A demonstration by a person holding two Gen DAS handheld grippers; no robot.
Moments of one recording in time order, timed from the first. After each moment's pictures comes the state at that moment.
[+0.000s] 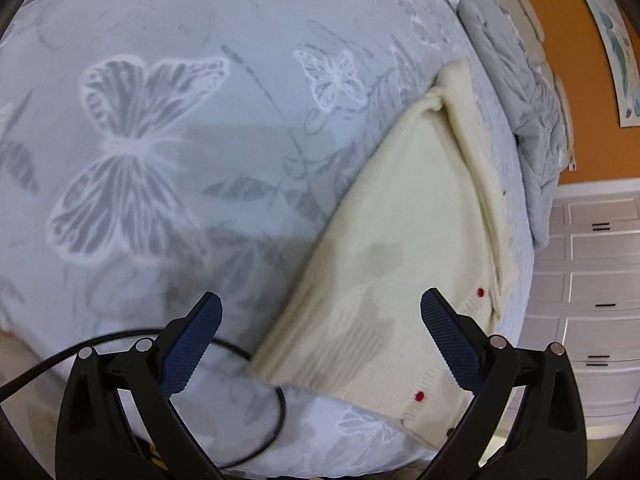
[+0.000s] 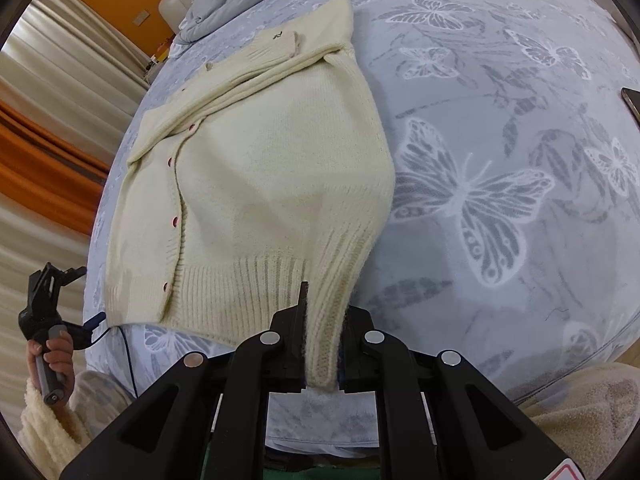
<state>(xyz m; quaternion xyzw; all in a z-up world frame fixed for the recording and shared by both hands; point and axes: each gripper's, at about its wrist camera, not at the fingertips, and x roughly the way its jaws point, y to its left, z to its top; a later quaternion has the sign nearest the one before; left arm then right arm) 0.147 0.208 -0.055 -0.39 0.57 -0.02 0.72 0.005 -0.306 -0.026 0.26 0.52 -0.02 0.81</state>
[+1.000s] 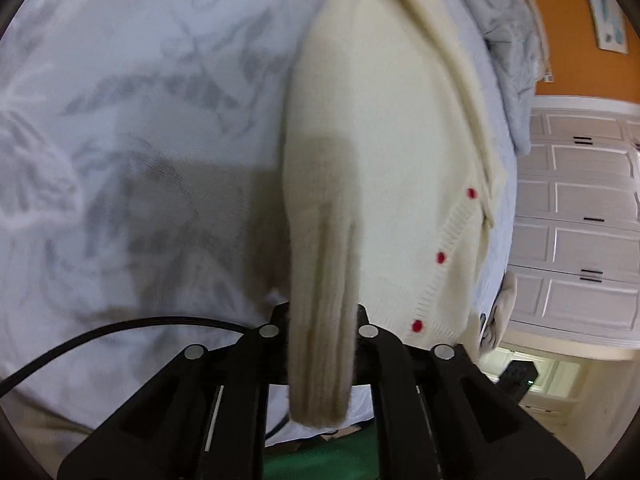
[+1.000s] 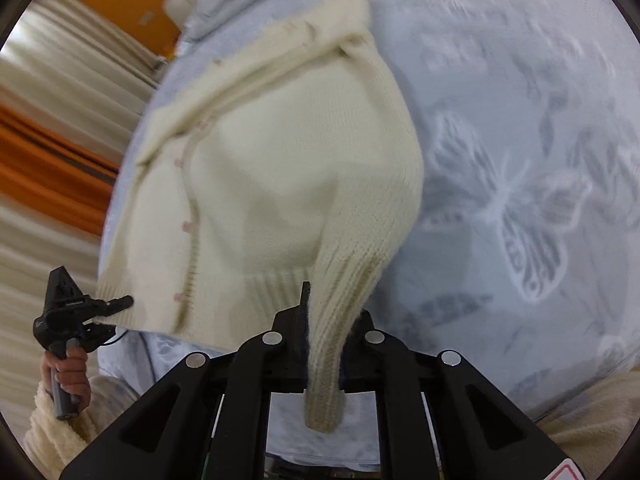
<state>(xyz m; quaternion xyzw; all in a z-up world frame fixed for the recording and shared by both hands) 0.152 0.145 -0.063 -0.34 0.64 -0.16 0.67 0.018 -0.300 -0.026 0.28 0.51 0.01 0.82</state>
